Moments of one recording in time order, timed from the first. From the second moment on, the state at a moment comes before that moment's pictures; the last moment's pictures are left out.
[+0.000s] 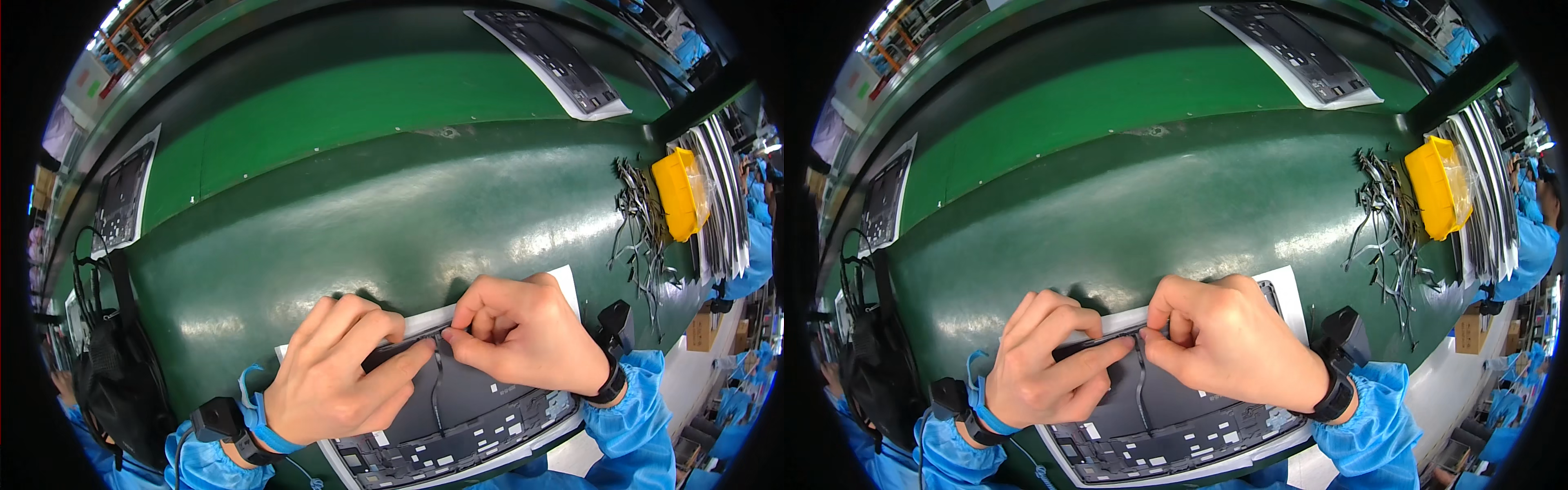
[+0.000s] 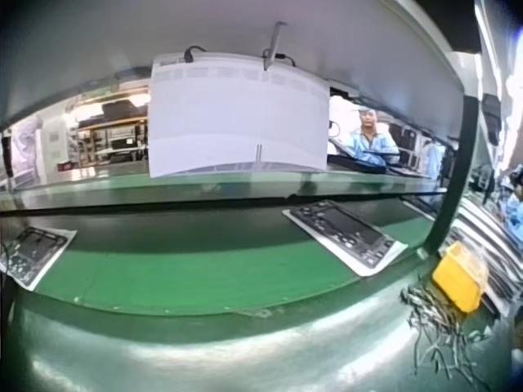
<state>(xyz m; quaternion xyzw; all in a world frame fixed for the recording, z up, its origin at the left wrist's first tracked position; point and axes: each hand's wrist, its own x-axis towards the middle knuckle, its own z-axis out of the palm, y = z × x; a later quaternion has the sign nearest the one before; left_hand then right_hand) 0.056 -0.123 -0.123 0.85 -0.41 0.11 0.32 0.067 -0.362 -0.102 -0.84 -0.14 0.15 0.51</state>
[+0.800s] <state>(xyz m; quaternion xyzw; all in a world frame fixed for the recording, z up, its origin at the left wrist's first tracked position) 0.064 -0.154 -0.107 0.90 -0.30 0.04 0.32 0.070 -0.367 -0.121 -0.72 -0.09 0.04 0.69</state>
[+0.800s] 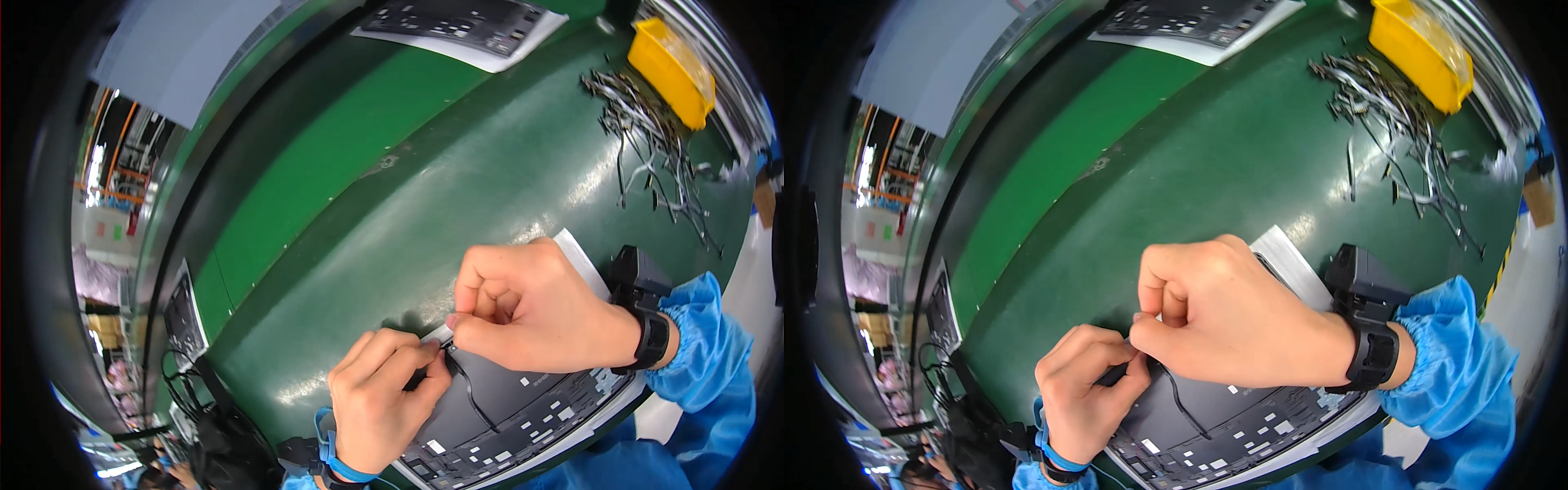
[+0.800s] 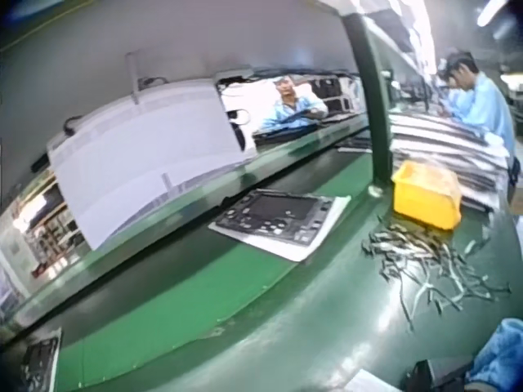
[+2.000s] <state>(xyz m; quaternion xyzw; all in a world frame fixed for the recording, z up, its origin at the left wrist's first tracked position) 0.065 -0.172 -0.105 0.89 -0.38 0.10 0.21 0.075 -0.379 -0.124 -0.68 -0.09 -0.05 0.72</state>
